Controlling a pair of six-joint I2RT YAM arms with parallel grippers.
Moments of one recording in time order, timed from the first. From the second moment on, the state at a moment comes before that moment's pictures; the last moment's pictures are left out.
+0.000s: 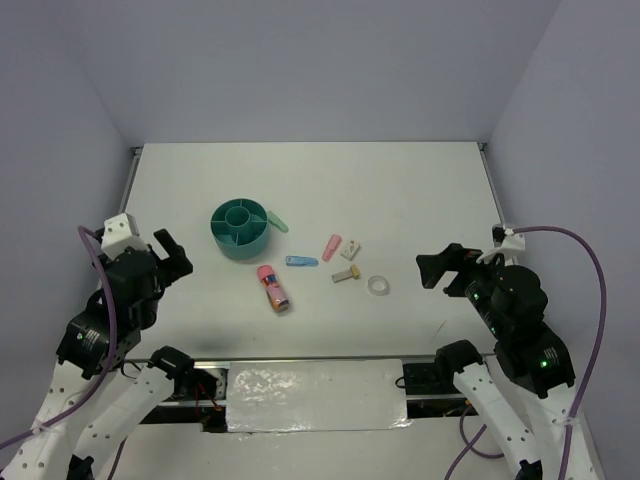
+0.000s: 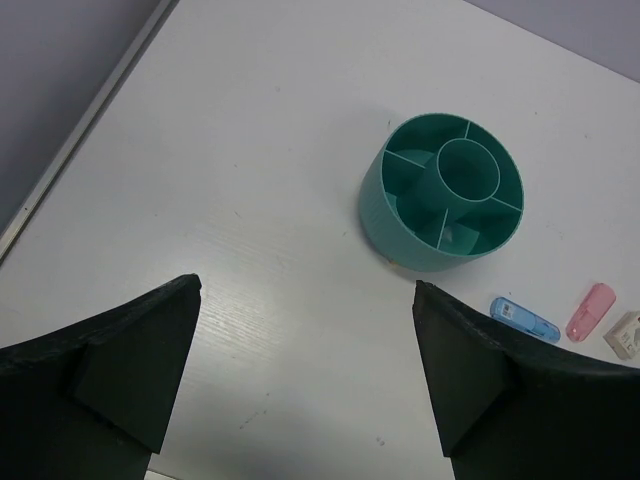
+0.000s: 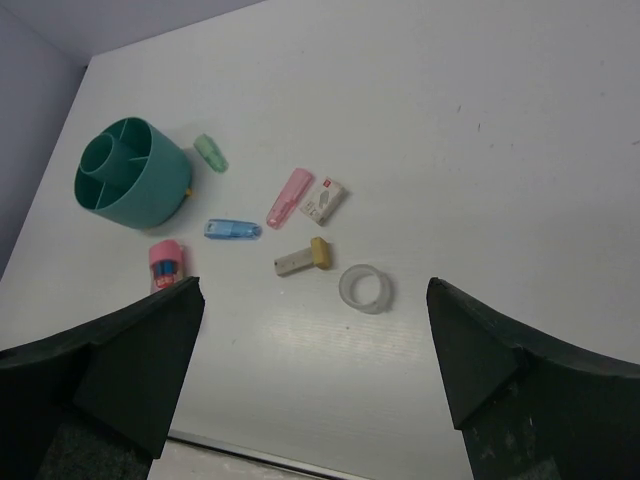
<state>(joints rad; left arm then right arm) -0.41 0.51 0.92 -0.87 -0.65 -0.52 0.31 0.37 0.88 -0.78 0.06 0.44</state>
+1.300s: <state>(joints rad) -0.41 0.59 0.92 -0.90 -0.72 -0.56 1.11 1.61 1.26 -0.49 0.22 0.61</state>
